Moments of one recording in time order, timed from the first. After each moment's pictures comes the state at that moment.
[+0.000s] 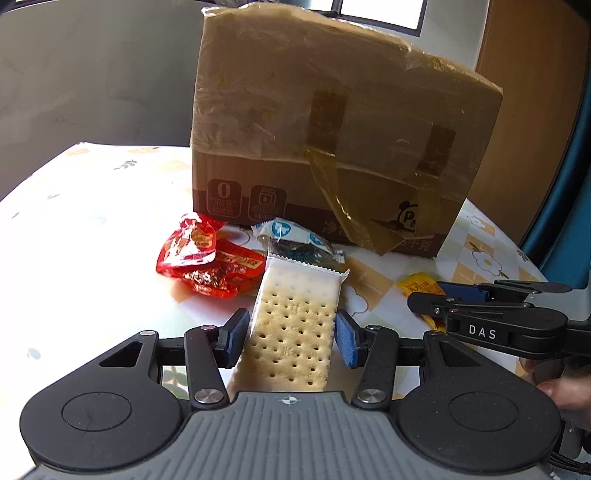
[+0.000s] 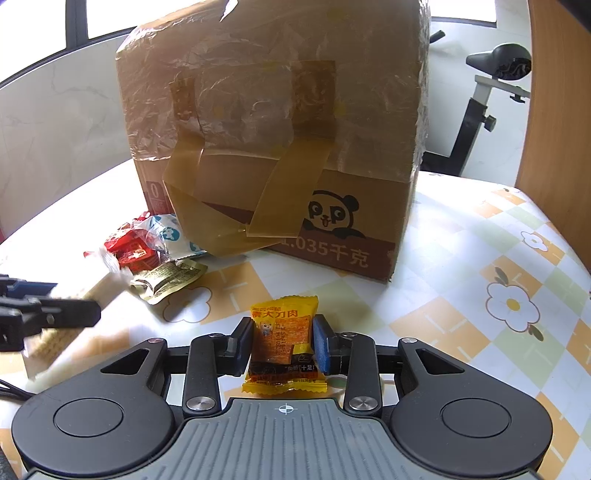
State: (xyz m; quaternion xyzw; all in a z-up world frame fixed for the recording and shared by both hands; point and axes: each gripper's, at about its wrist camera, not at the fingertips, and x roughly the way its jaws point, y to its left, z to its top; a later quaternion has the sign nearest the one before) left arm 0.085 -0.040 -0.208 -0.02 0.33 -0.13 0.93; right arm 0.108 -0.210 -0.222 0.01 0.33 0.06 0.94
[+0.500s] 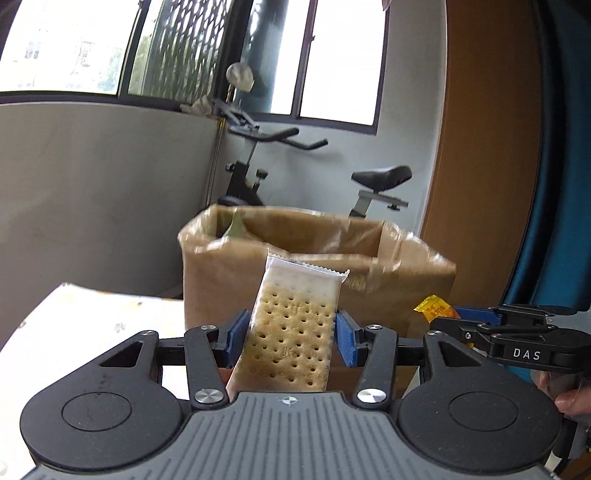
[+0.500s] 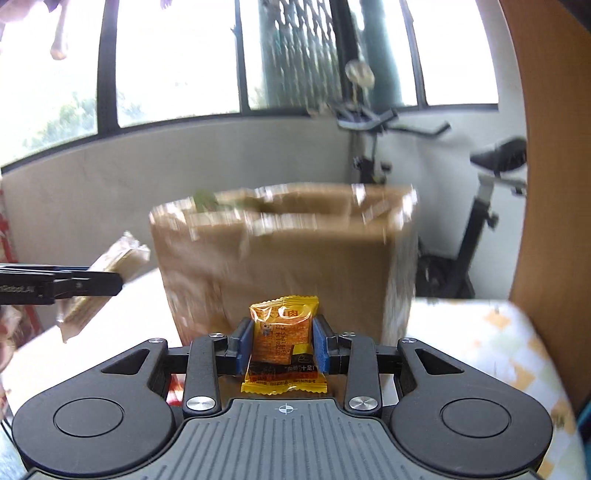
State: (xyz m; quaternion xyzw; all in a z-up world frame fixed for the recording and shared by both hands) left arm 0.106 -0.026 -0.071 -0.02 0.17 -0.19 0.97; right arm 0.094 -0.237 -0.078 0.02 0.17 0.12 0.98
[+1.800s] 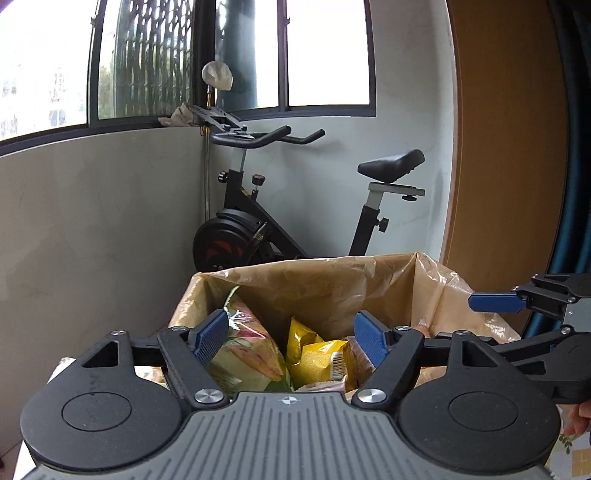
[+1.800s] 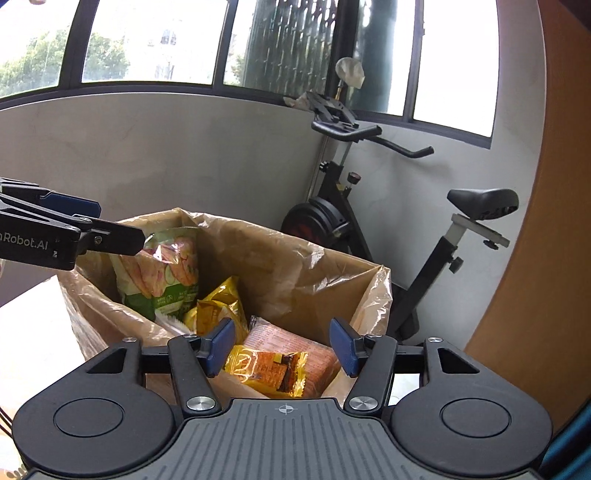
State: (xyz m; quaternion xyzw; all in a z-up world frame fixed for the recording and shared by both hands) left arm 0.230 -0.061 -0.025 0.07 0.19 -0.17 0.96; right arm 0.196 -0.216 -0.040 -0.09 0.22 0.03 0.97
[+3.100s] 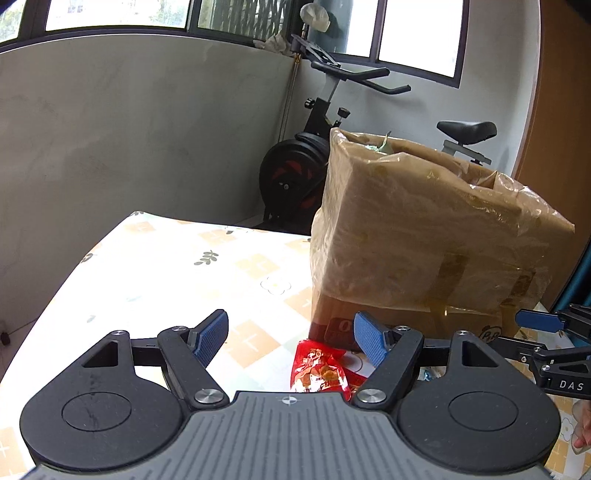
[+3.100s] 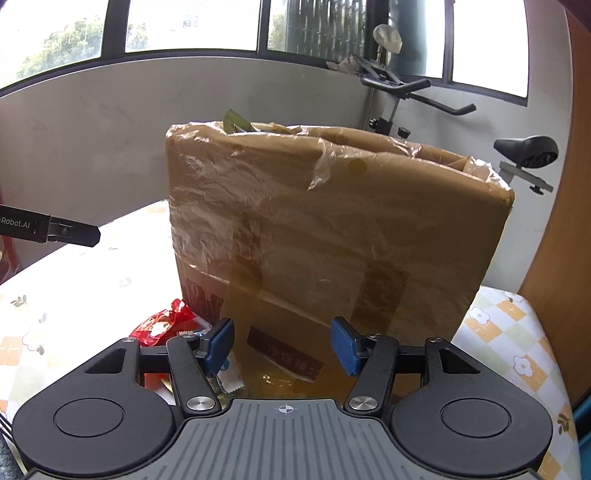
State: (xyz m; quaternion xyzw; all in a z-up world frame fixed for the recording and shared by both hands) left arm 0.164 0.067 -0.124 -0.03 0.29 -0.09 0.95; right arm 0.126 -0.148 -0.140 -0.05 0.28 0.09 0.95
